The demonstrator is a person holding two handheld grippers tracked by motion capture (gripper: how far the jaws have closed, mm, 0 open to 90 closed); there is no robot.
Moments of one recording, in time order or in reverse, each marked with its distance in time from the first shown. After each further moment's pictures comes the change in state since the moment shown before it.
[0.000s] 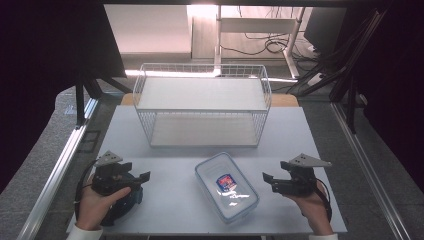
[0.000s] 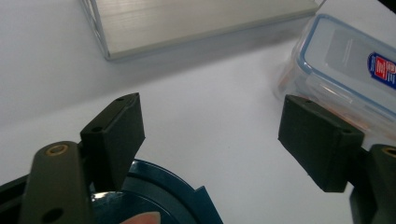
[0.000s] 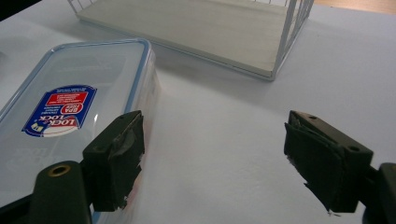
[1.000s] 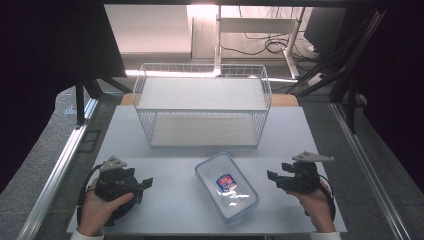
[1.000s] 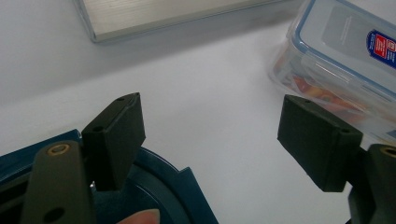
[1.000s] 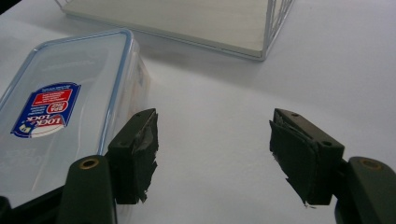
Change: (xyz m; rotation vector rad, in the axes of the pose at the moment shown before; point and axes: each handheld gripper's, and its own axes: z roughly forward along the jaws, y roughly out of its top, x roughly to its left) left arm -0.009 -0.008 0.001 0.032 -0.001 0.004; right arm -0.012 0.003 0.000 0.072 -0.004 0.088
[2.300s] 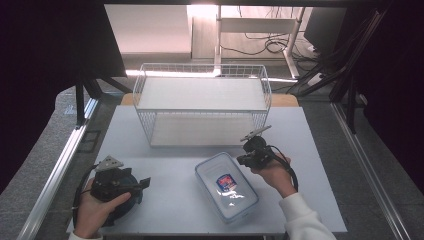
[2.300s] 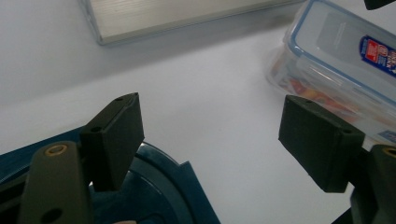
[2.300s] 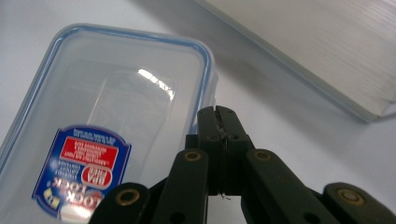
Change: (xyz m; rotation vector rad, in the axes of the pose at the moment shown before) left arm -0.001 0.002 -0.012 -0.003 0.013 -0.006; right arm 0.061 0.077 0.087 0.315 0.098 -0.238
